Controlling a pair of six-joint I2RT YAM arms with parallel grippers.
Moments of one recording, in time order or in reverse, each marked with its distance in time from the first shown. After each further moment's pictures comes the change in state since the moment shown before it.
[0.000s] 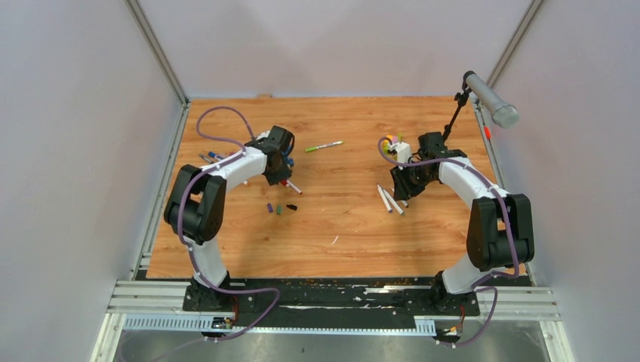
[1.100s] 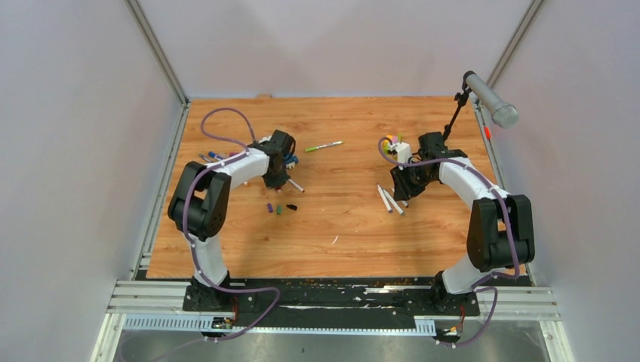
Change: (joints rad) left arm 0.000 0.061 0.008 -0.018 -0.024 0.051; right arm 0.000 -0.003 0.000 -0.008 -0.002 0.000
